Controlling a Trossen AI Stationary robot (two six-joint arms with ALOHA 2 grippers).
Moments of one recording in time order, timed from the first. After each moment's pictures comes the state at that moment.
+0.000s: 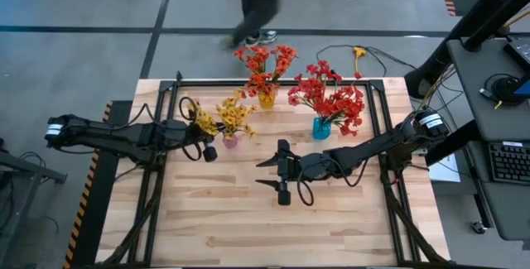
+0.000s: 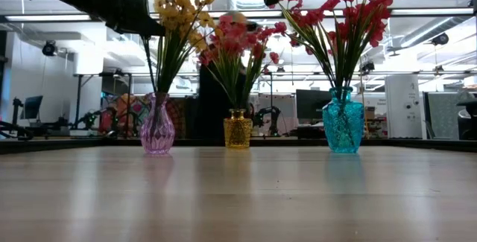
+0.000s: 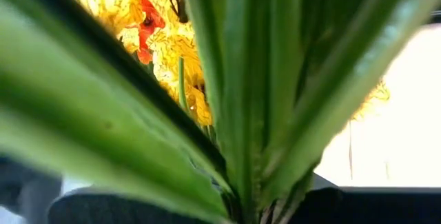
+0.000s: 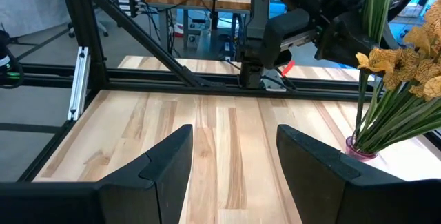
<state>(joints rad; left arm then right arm) -0.05 0.81 0.53 -0.05 -0.49 0.10 0.29 1.65 1.08 0.36 0.29 0.00</state>
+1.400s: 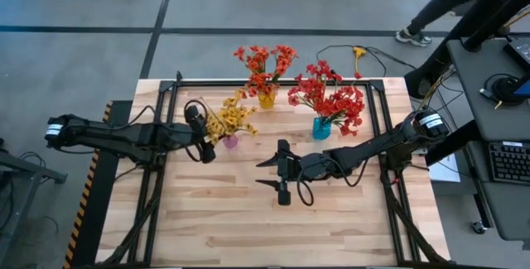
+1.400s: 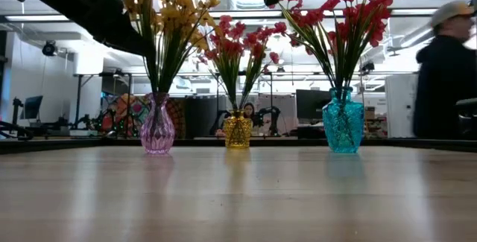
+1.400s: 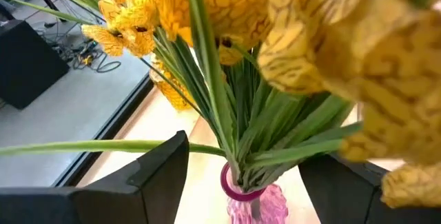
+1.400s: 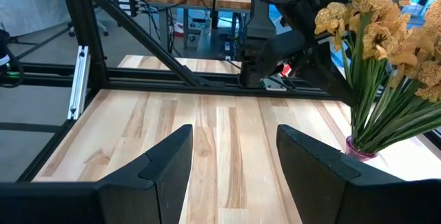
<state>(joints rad) -0.05 0.81 0.53 -0.25 -0.52 -0.04 0.29 1.65 1.08 0.35 0.29 0.00</state>
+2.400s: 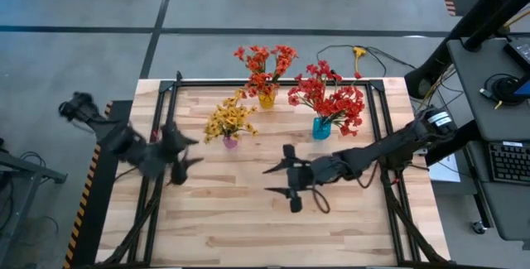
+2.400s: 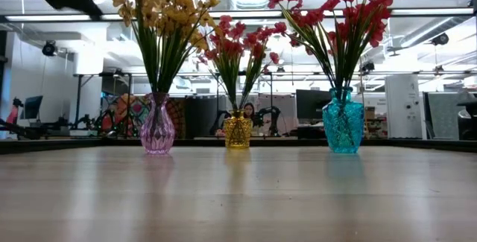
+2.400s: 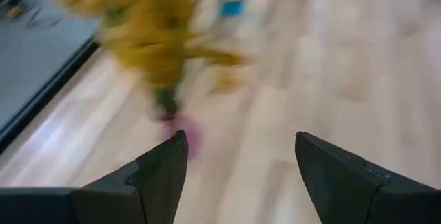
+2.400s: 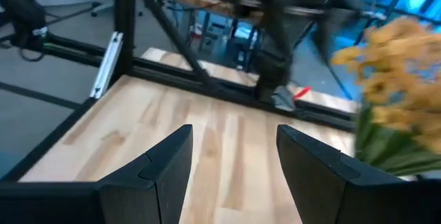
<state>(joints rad) -0.57 0.78 0.86 -0.95 -0.70 -0.65 0.33 1.58 1.06 0.31 0.26 -0.17</state>
